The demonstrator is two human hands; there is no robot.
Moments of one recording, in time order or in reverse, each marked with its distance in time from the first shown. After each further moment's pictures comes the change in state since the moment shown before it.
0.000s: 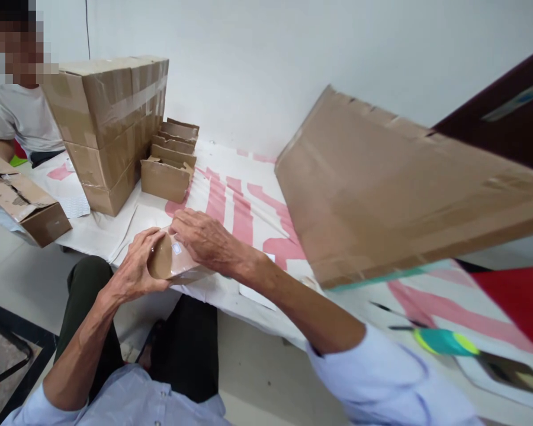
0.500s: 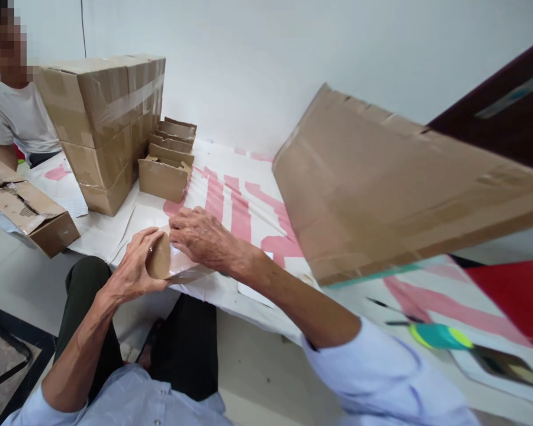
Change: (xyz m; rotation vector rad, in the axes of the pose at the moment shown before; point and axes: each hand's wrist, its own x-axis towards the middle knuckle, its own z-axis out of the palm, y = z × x) left_hand -0.001 0.003 0.000 0.017 -0.001 -0.007; right_hand 0.006 -0.002 -0.009 -0.093 -0.143 -0.011
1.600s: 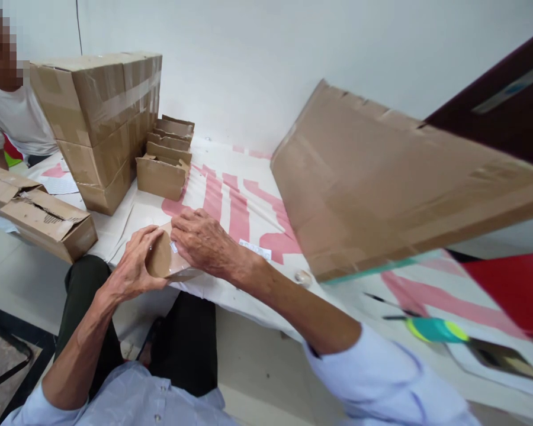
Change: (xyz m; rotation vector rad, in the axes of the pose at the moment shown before) left_hand 0.002 0.002 0.000 0.020 -0.026 0.000; right_hand -0.010 -0.010 0.007 -0.109 0.097 0.030
